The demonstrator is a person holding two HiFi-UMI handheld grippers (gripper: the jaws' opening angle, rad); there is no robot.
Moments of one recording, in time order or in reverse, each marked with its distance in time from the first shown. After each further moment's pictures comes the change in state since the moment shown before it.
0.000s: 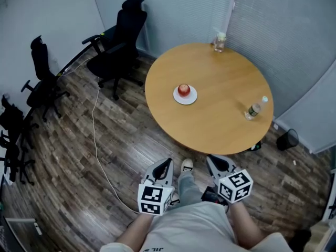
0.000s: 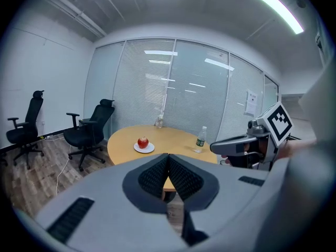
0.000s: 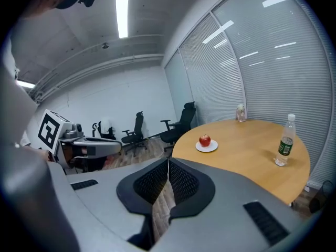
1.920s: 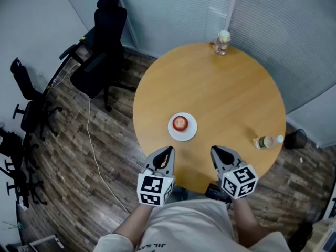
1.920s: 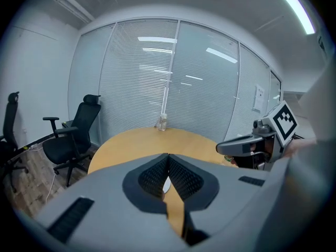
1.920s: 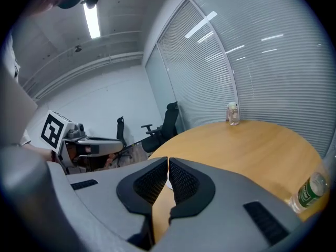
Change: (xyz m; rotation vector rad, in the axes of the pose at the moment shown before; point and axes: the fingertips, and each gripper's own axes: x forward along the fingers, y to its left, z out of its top) left arm 0.260 0.108 0.120 0.046 0.078 -0.070; right arm 0.177 -0.185 0.114 0.109 0.005 -0.093
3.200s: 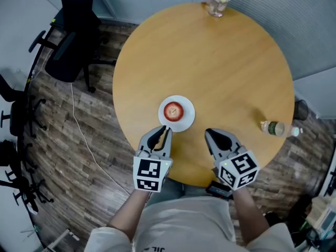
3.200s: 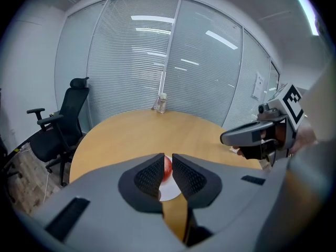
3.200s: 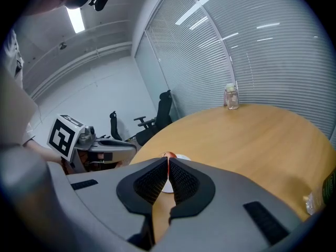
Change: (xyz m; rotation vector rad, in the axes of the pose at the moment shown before) left arm 0.103 0.040 -0.047 0.029 0.173 -0.072; right arm 0.073 -0.036 -0.024 0.072 0.103 -0.030
